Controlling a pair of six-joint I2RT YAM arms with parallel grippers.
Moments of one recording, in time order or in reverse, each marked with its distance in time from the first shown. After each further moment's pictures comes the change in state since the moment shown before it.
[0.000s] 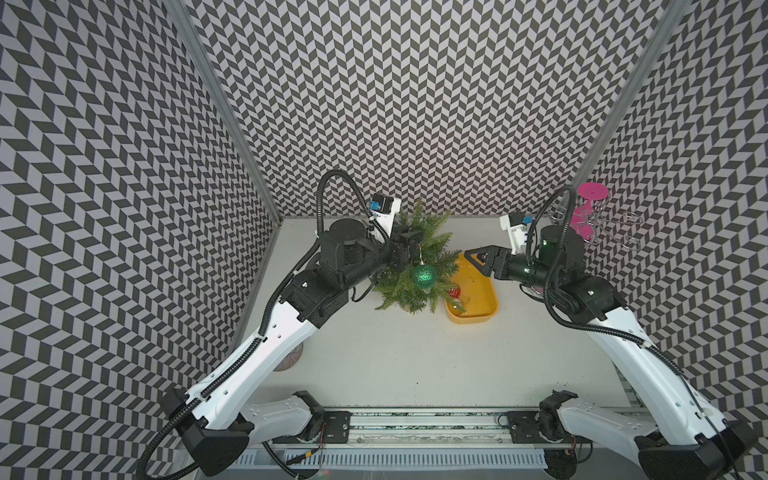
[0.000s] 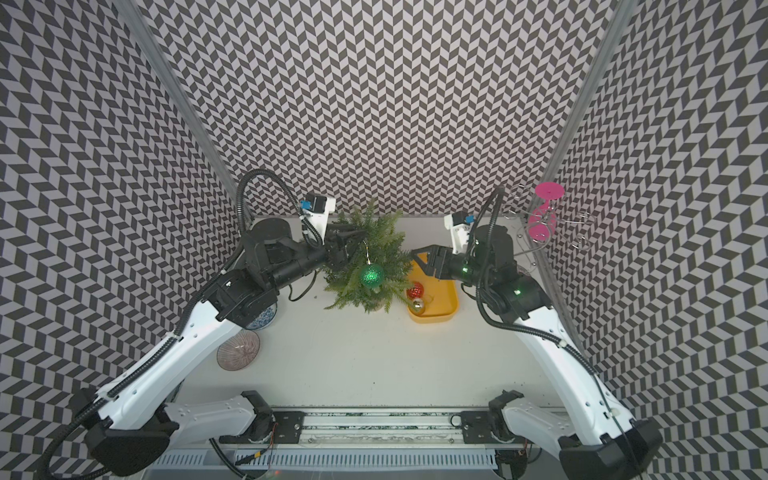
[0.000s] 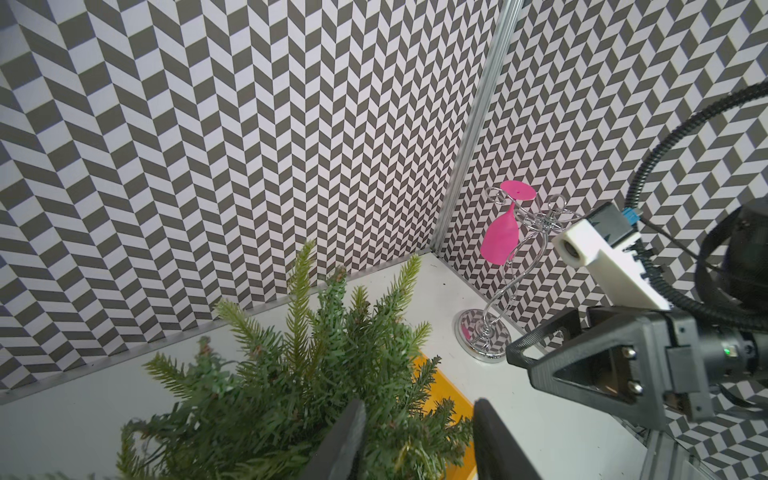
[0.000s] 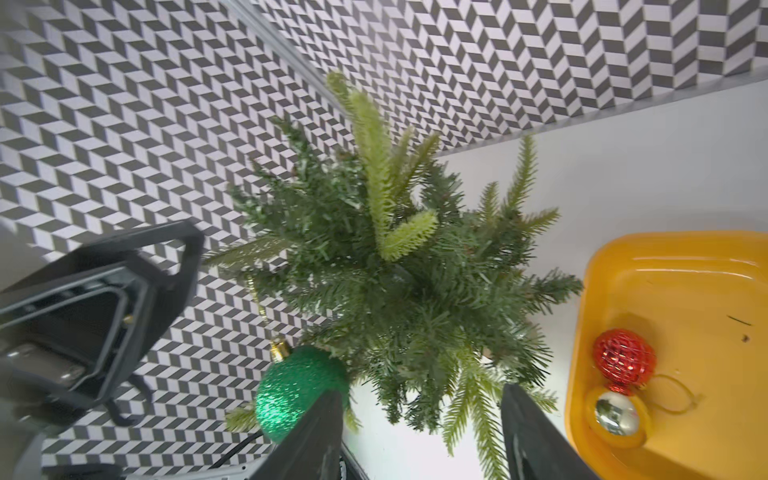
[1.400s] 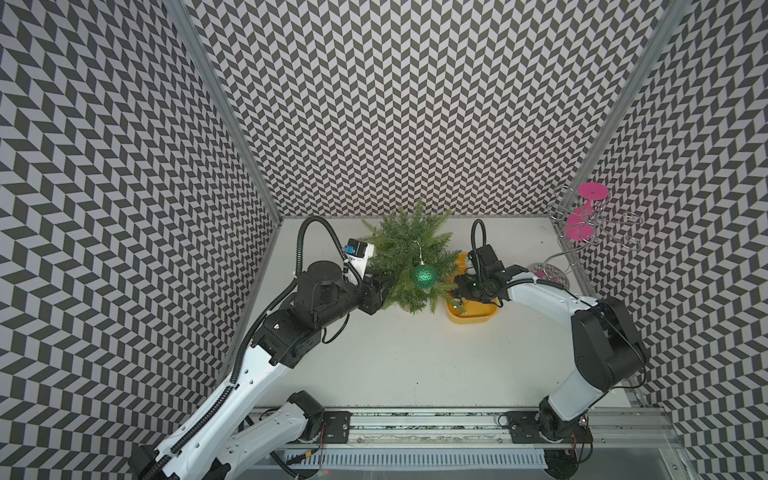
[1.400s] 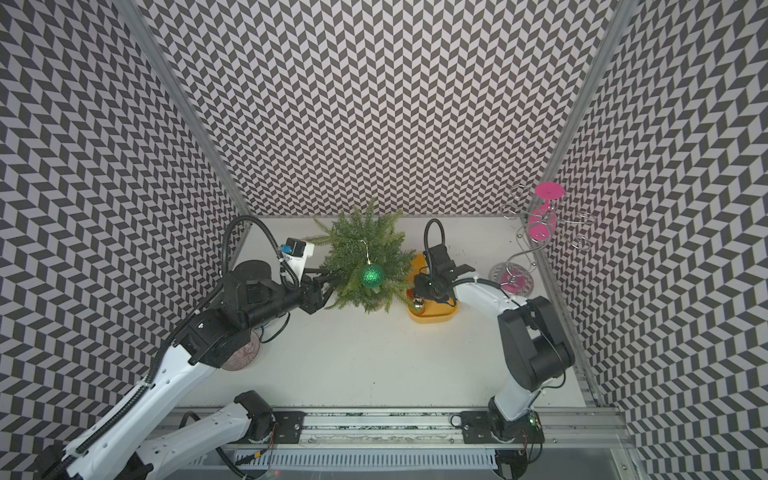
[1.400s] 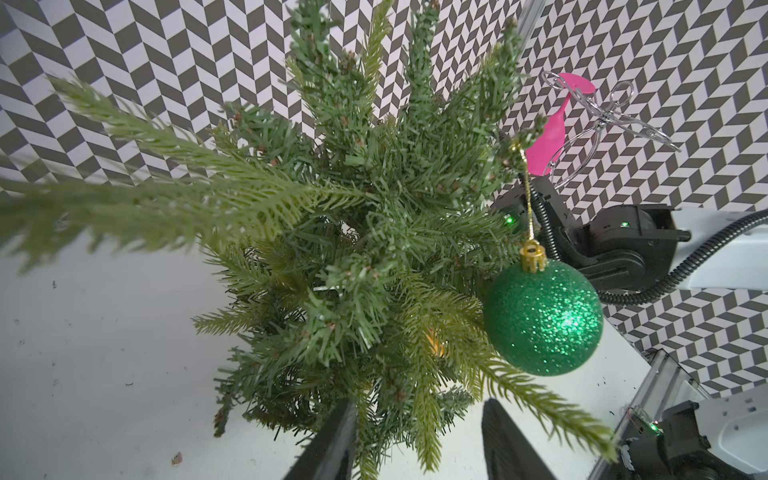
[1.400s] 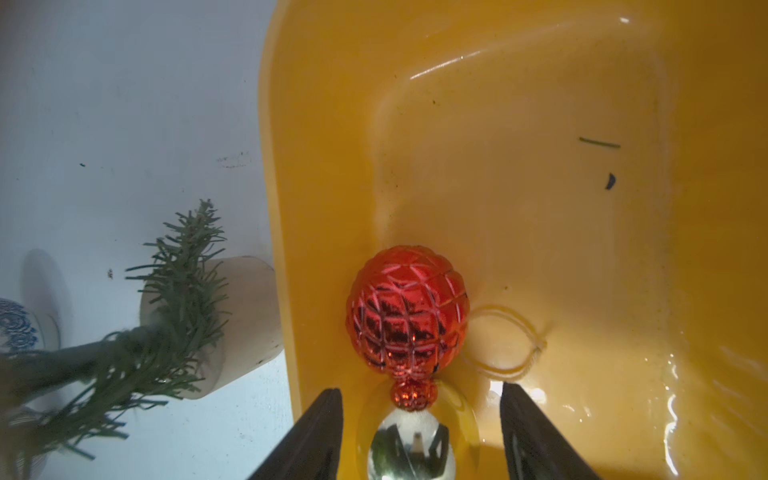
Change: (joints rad) left arm 0.073 -0.290 -0.333 -0.166 0.050 -0.039; right arm 0.071 0.587 -0.095 0.045 0.336 -0.055
